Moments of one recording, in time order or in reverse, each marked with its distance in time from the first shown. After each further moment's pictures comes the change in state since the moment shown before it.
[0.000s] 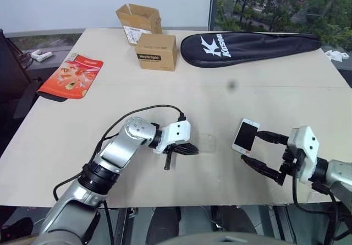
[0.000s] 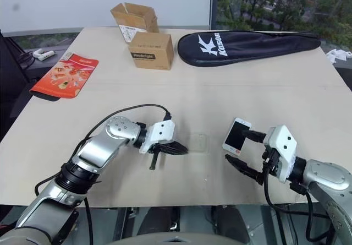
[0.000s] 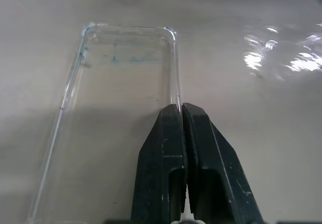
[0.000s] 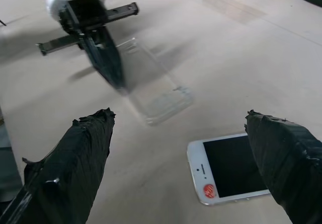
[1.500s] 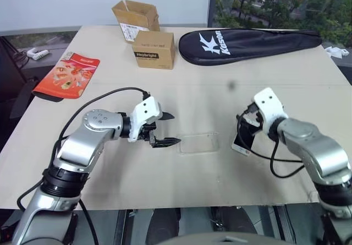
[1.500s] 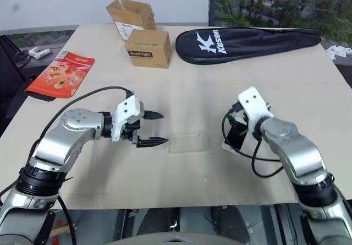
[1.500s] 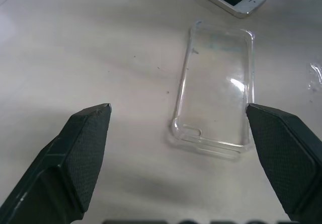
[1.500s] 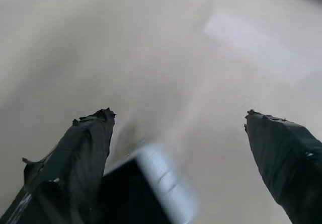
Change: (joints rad) left arm 0.077 0.167 0.274 -0.059 -0.199 0.062 0.099; right arm -0.698 0.157 0.415 0.313 -0.413 0.453 -0.480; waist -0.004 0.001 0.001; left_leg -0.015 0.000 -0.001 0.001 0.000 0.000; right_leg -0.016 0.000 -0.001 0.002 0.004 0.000
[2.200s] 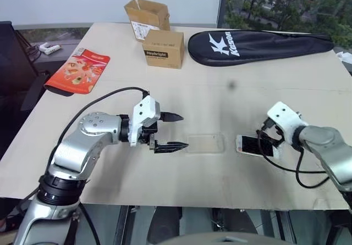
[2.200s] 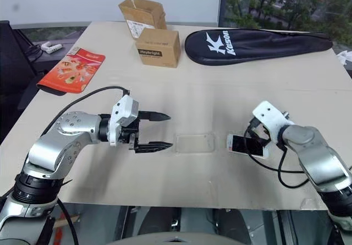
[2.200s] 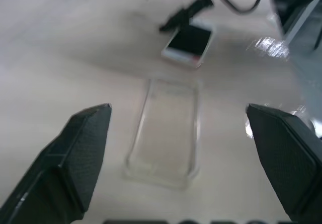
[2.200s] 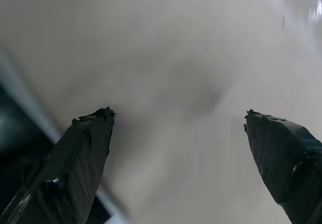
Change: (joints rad) left arm 0.047 -0.018 0.066 -0.120 -0.184 0.004 -0.051; right arm 0.278 -0.236 -0.129 -0.096 -0.057 0.048 0.226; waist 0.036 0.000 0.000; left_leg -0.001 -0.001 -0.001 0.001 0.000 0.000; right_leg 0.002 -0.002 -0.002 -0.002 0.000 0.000
